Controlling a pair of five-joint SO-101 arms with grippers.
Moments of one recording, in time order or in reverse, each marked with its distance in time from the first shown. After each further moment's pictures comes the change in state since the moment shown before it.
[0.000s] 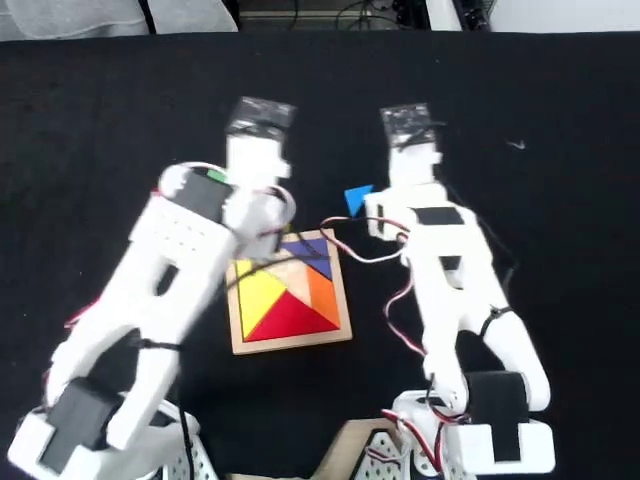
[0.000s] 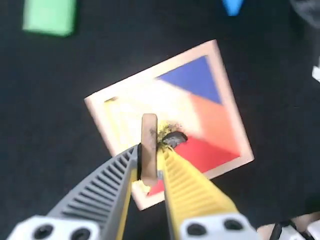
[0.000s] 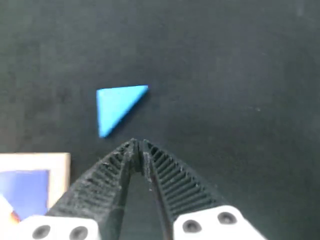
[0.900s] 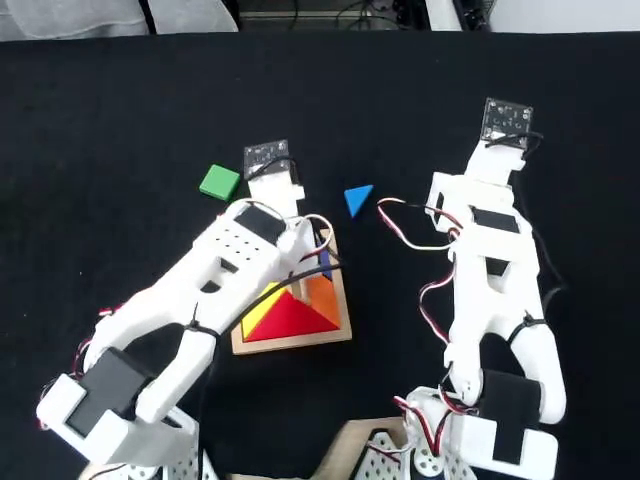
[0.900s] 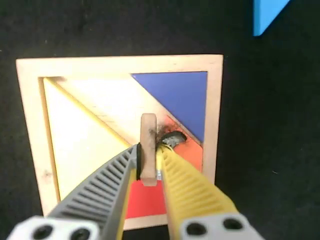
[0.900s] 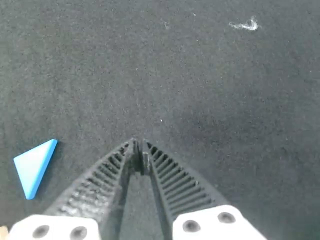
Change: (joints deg) left arm 4.7 9.5 13.2 -21.7 29.9; right arm 14.6 0.0 0.0 -7.5 -8.3
